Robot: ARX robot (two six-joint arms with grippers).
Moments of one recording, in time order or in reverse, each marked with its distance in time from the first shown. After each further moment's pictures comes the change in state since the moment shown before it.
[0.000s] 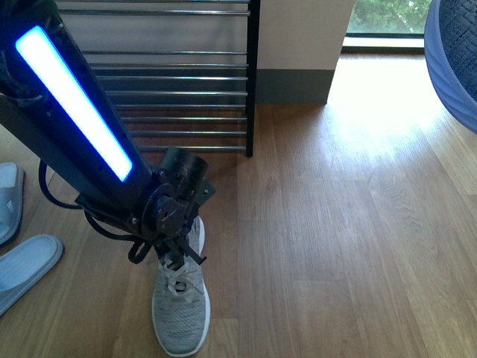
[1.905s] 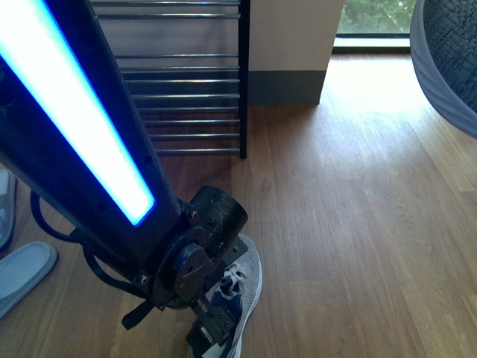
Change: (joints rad) left arm -0.211 -0.221 -0.300 -0.176 0.143 -0.122; right arm 0.000 0.000 0.000 0.000 0.000 0.000
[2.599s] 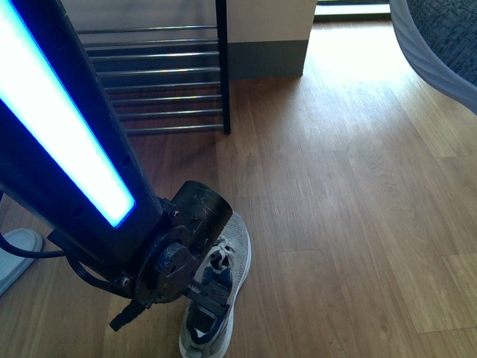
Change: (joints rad) left arm -0.023 0.038 -0.030 0.042 -0.004 -0.341; right arm 0.000 0.000 0.000 0.000 0.001 0.000
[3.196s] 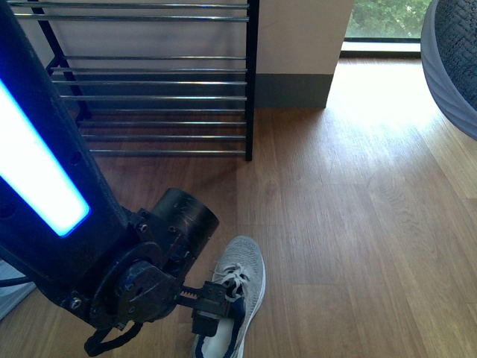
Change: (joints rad) left arm 0.092 -0.132 -0.165 0.108 0.027 -0.261; right arm 0.000 0.000 0.000 0.000 0.000 0.000
